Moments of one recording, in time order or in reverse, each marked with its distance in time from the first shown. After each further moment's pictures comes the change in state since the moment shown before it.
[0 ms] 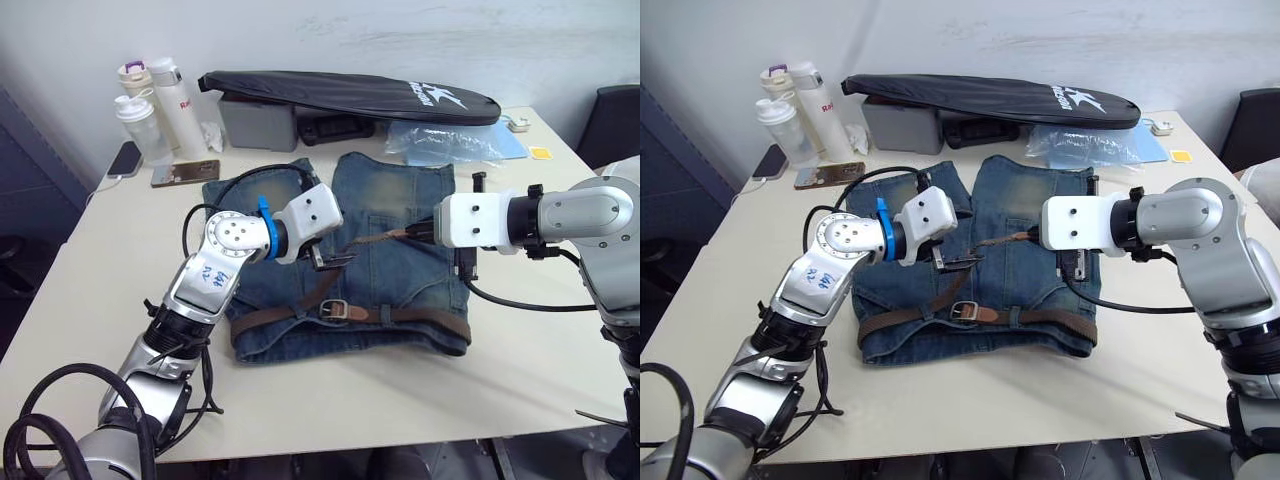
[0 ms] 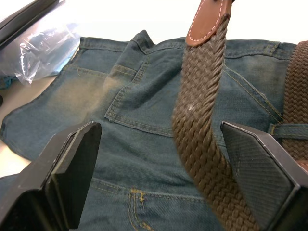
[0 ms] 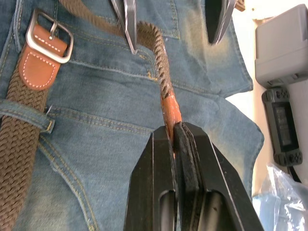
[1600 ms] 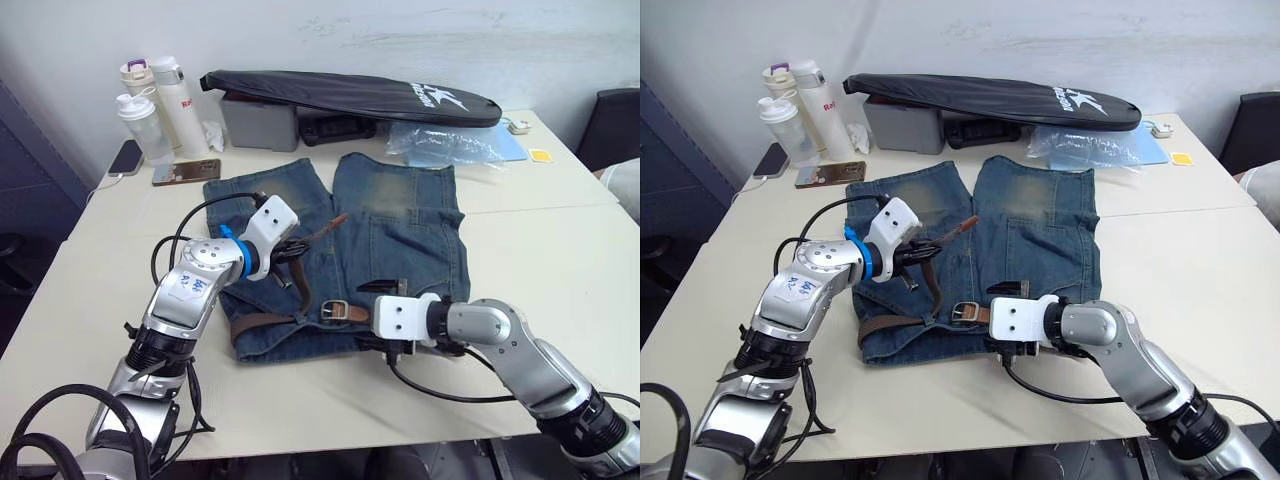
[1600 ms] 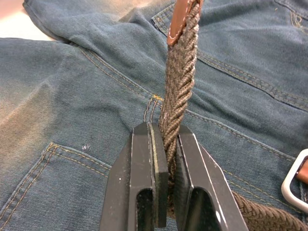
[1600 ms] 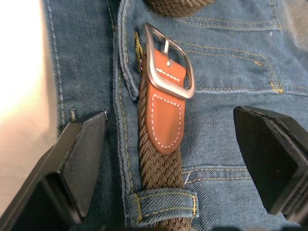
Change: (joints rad) left arm 0.122 0.052 0.110 -0.057 -0.098 0.330 0.159; right arm 0.394 0.224 0.236 -0.137 -0.142 0.017 -0.352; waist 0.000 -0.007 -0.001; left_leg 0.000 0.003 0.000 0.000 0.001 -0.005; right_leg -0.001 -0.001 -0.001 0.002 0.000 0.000
